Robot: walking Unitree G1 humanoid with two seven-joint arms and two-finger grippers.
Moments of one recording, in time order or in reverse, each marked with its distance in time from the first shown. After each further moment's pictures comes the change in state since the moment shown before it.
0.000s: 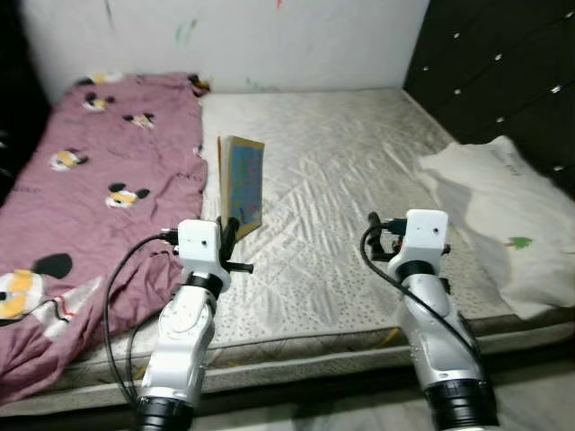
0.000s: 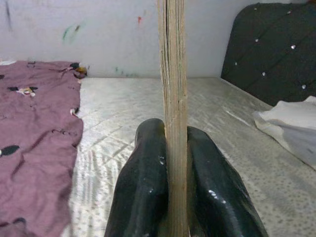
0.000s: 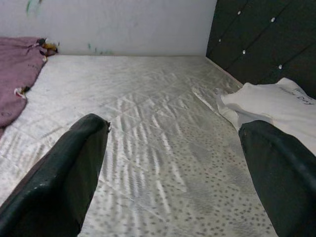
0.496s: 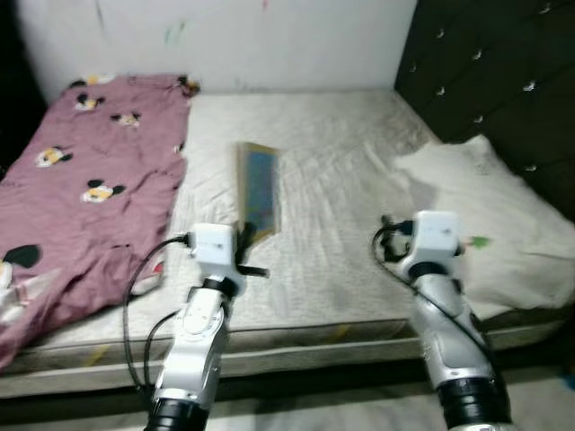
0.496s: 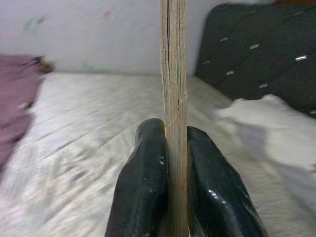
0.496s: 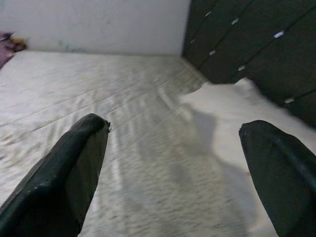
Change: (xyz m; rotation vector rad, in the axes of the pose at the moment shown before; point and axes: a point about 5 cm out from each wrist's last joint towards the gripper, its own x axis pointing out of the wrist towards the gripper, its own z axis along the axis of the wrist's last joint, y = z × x) left arm 0.003 -0.012 -0.001 -0.014 0.008 -0.050; right arm 0.003 -0.006 0.001 -0.012 -0.002 -0.018
